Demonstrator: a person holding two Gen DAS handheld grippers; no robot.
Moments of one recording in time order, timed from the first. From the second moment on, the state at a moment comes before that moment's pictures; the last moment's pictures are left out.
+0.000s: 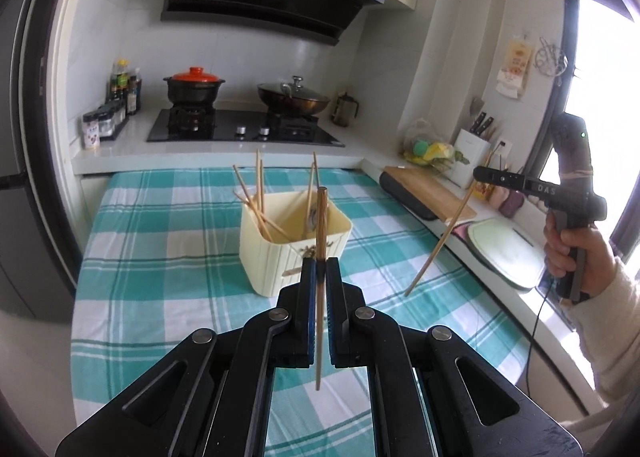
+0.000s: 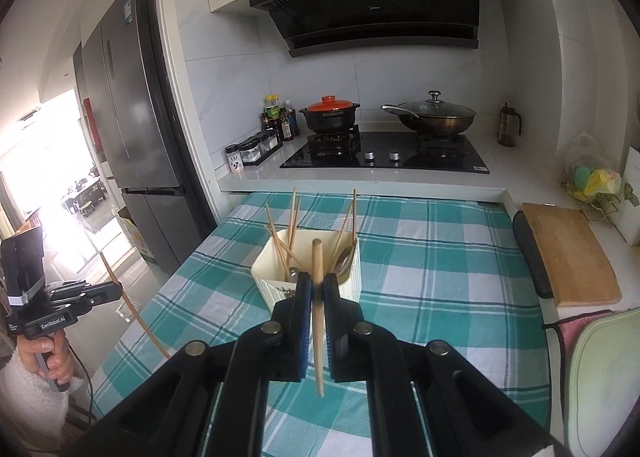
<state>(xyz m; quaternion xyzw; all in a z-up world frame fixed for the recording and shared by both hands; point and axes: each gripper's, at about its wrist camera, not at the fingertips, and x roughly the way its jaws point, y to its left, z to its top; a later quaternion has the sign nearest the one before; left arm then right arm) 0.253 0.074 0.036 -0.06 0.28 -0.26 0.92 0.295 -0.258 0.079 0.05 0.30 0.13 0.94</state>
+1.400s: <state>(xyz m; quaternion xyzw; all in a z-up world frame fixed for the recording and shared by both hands) 0.322 -0.004 0.015 0.00 0.24 -0.07 0.97 0.380 -0.220 0.020 0.05 0.29 0.10 0.95</state>
